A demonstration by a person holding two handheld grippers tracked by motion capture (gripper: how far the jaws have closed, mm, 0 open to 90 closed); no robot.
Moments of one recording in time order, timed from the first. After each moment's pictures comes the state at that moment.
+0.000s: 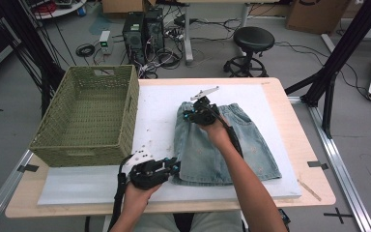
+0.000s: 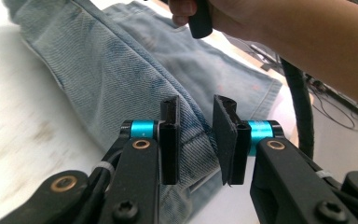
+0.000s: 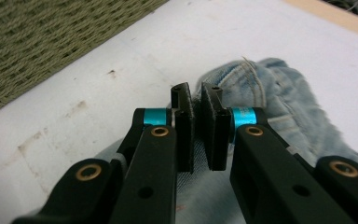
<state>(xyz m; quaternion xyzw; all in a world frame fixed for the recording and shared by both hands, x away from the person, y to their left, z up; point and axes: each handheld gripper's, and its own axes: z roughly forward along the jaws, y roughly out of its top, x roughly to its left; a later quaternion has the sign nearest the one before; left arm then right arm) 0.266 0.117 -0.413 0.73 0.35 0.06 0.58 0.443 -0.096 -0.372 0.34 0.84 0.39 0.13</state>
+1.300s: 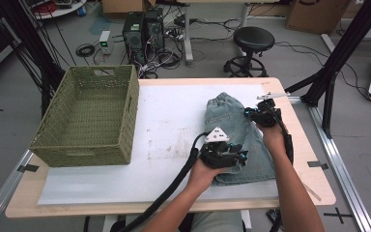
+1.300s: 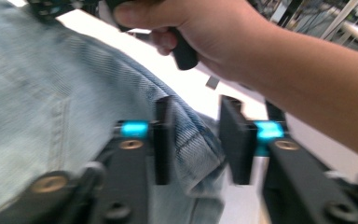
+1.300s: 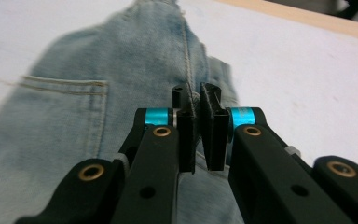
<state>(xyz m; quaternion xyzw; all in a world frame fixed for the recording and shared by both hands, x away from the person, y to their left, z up) 0.321 -0.045 -0.399 0.77 0.27 0.01 0.57 0.433 -0.273 -0.382 0.49 0.77 0.36 0.22</state>
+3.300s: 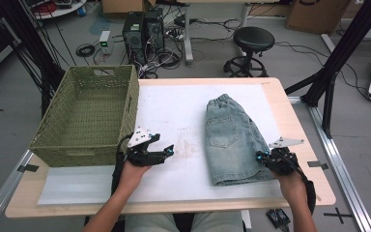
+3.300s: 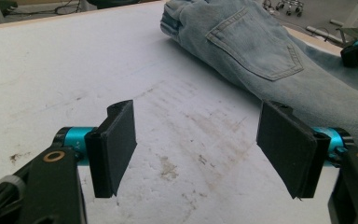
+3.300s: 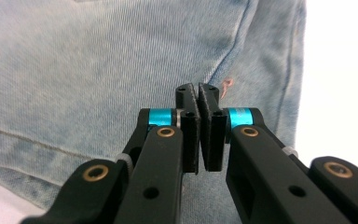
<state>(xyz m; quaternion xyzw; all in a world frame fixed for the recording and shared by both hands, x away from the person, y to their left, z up) 0.327 0.145 -0.425 0.75 0.36 0.17 0.53 0.304 -0.297 -0.420 0.46 0.81 0.32 0.19</state>
